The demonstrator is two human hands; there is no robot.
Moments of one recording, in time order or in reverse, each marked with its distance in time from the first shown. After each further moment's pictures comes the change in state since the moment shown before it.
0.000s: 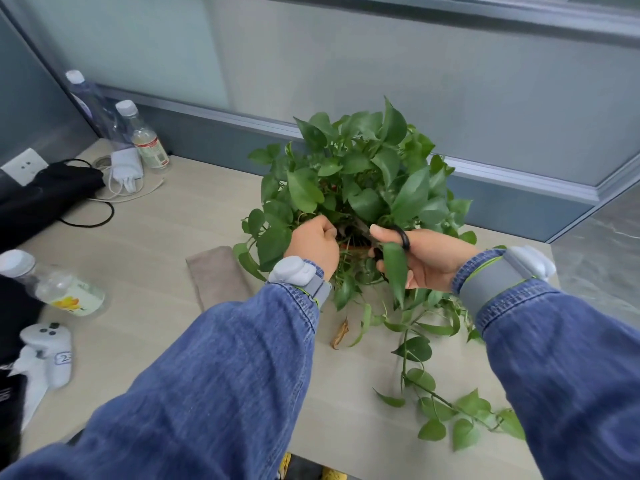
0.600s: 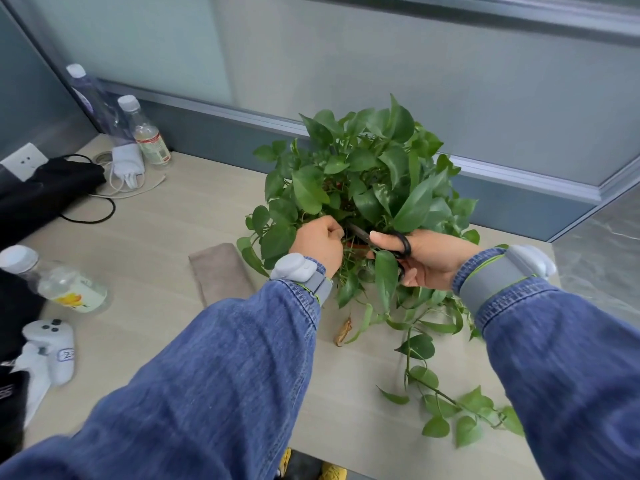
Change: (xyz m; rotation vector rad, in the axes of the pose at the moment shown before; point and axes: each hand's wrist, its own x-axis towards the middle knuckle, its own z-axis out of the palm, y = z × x) left_hand 0.001 -0.006 -0.003 -0.054 -0.076 -0.004; right_hand 0.006 0.003 0.007 0.017 -0.042 -0.038
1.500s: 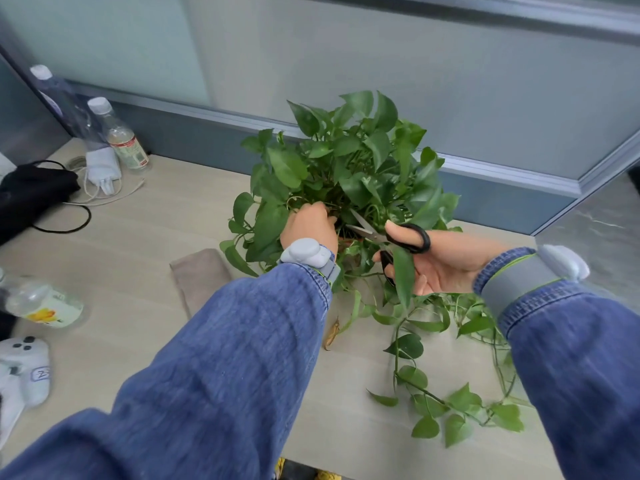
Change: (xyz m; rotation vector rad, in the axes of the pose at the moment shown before) left_hand 0.030 0.022 0.019 0.446 0.113 0.100; right_hand -0.031 -0.007 -0.031 0.096 -0.189 0.145
